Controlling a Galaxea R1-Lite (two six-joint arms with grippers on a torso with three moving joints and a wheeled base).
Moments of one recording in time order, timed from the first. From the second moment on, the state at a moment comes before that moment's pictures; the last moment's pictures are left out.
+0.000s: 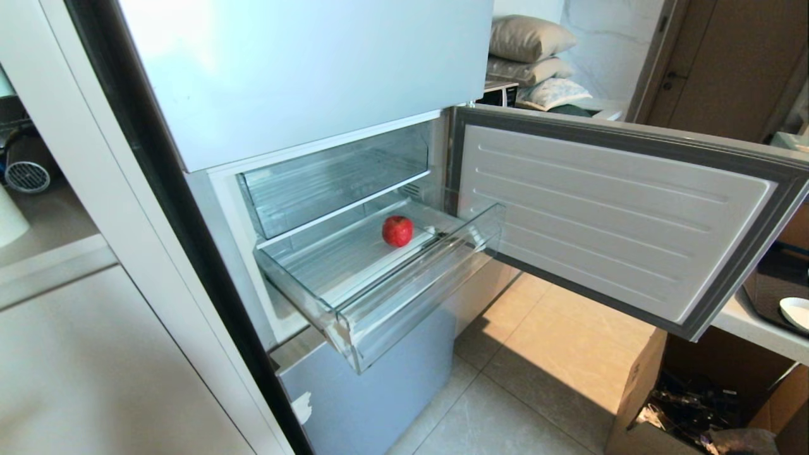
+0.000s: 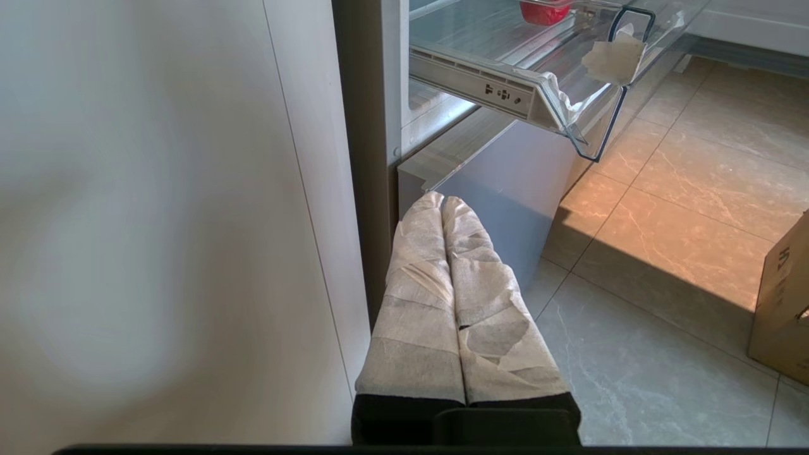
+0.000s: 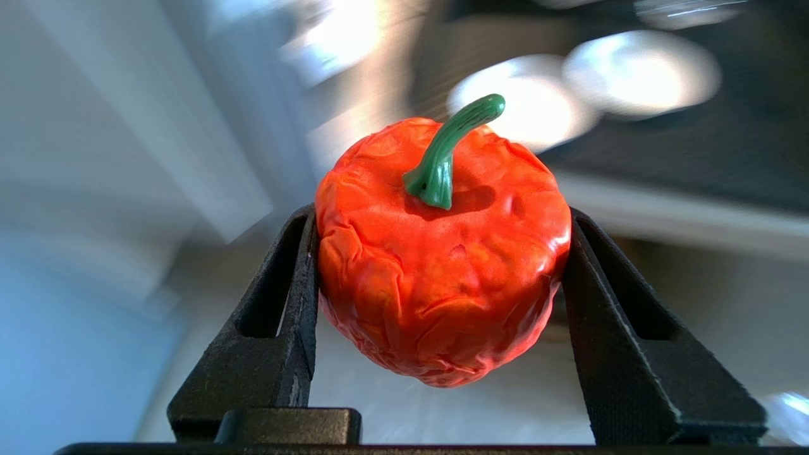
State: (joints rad) left arm 0.00 0.00 0.00 0.01 0.00 0.00; right arm -0.66 1.39 -0.43 -0.67 0.15 0.01
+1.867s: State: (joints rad) left arm 0.00 0.00 0.00 0.01 0.00 0.00; right arm 0.00 0.00 0.00 0.00 0.00 0.00
